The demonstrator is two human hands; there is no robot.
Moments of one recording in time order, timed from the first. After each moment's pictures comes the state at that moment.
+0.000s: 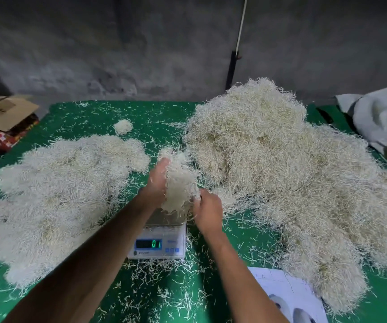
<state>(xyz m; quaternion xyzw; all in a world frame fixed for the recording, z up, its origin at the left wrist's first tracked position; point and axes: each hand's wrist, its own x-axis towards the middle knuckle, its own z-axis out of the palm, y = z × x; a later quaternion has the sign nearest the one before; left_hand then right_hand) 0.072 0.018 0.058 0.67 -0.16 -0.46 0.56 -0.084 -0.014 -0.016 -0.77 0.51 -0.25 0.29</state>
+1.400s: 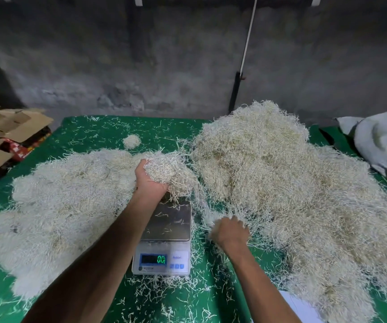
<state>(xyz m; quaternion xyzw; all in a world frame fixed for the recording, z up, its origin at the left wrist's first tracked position) 0.111 0.005 0.117 0.38 0.18 -0.46 0.78 -0.110 -0.026 0.005 -0.77 0.61 0.07 0.17</state>
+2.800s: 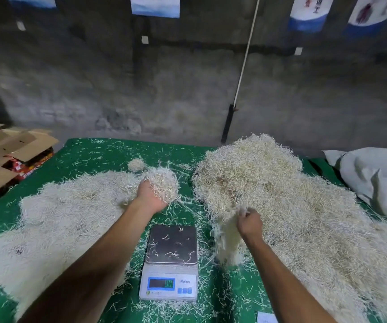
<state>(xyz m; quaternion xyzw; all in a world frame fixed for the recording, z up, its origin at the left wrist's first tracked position) 0.155 0.036 0.157 0.65 -0.02 -0.44 0.62 -0.107 -0.075 0.068 -0.62 0.64 -0.28 0.37</state>
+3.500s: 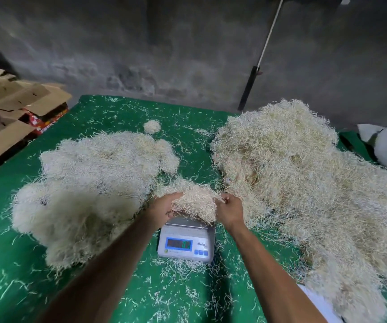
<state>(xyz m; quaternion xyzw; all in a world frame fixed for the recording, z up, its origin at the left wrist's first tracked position) 0.157 0.106 0.029 0.70 -0.09 -0.50 0.50 -0.027 -0.008 0.006 -0.56 0.57 -0.24 0.55</state>
